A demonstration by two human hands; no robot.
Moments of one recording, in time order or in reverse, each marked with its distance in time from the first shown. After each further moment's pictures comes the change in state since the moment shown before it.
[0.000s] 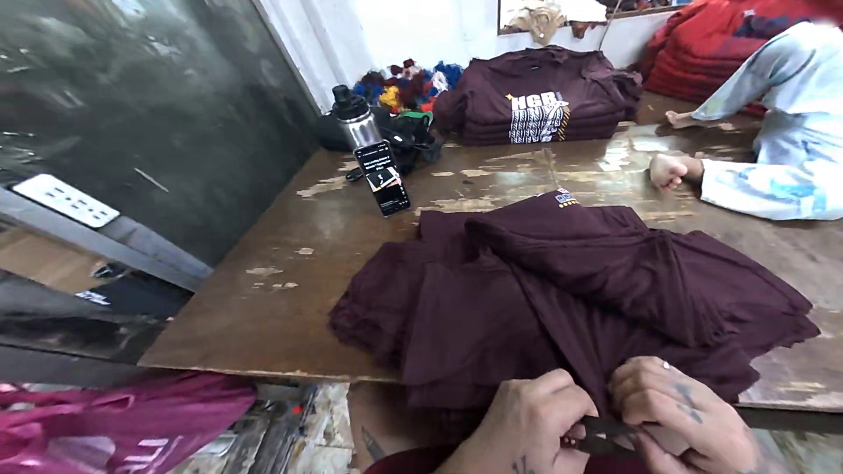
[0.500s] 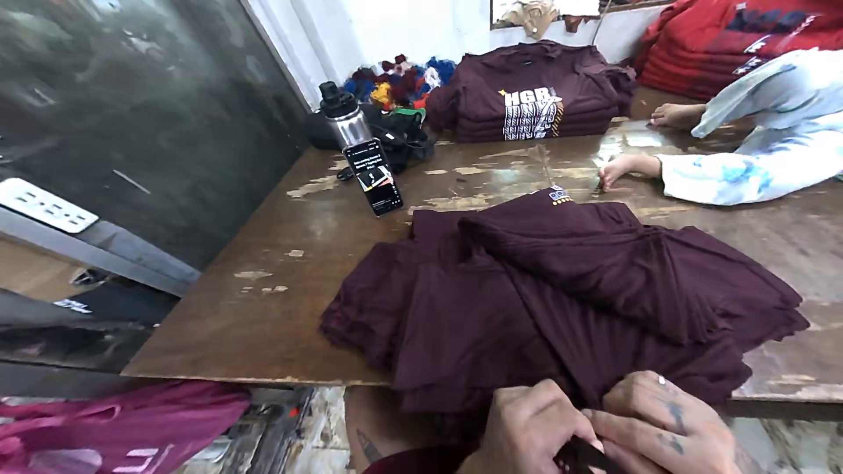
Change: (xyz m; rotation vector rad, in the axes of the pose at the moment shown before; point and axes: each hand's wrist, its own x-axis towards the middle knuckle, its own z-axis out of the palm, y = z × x) left_hand -0.006 -0.005 0.022 -0.054 0.355 0.140; right_hand 0.002 -0.026 -0.003 -0.051 -0.074 0.109
